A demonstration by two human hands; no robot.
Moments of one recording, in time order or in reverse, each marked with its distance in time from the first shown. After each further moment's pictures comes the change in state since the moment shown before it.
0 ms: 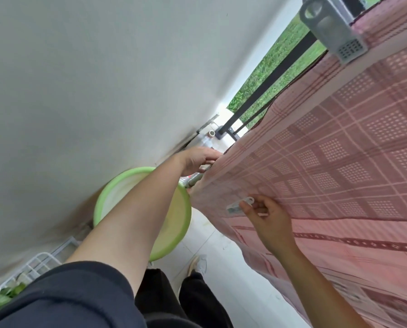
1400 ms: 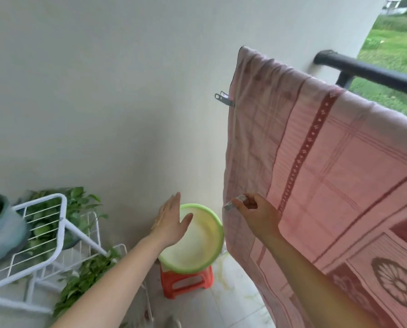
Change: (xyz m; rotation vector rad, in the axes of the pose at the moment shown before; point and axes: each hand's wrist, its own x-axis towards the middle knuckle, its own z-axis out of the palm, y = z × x) left_hand -0.246 -0.088 0.271 0.816 1.256 -0.073; right_hand -0.071 0.011 -0.119 0.286 -0.285 -0.523
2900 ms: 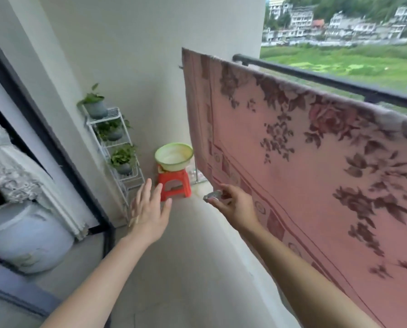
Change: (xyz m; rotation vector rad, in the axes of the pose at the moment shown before) left_hand -0.987 0.197 0.232 0.190 0.419 0.015; right_hand -0.874 0.144 -0.429 -0.117 -0.078 -0.365
